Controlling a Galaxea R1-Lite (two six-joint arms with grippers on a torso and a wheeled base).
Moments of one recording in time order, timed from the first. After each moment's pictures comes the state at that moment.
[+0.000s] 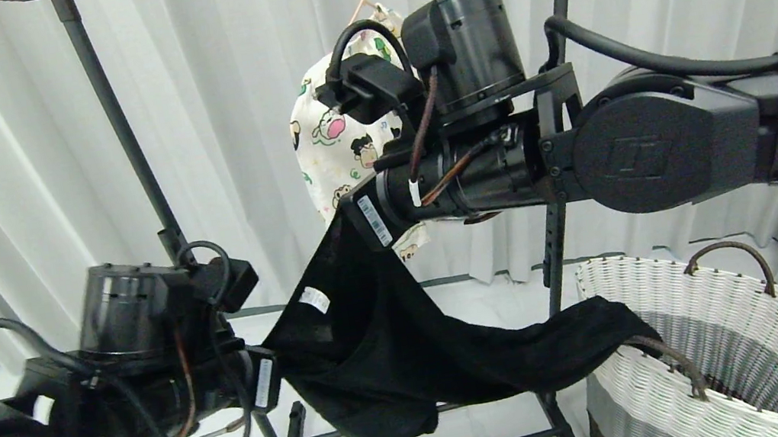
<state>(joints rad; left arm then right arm) -0.35 1.55 -0.68 -0.20 0.02 0.10 0.96 2.06 -1.92 0.19 -0.03 -0.07</state>
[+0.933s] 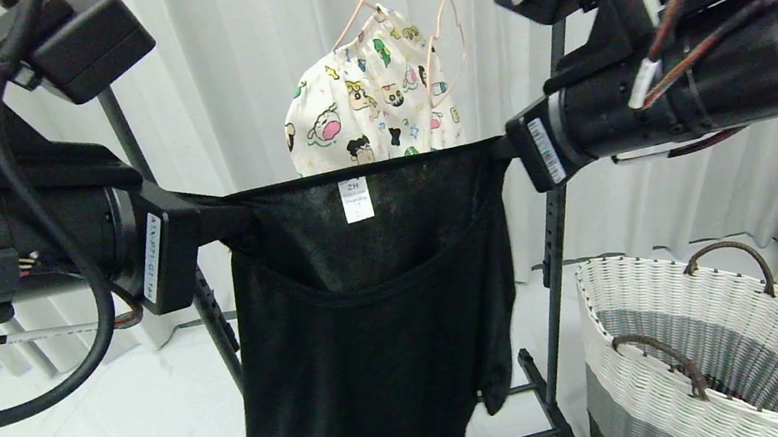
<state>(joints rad) -0.58 1.36 -1.34 0.42 -0.04 0.24 0.88 1.70 -1.73 0.45 -0.20 -0.03</state>
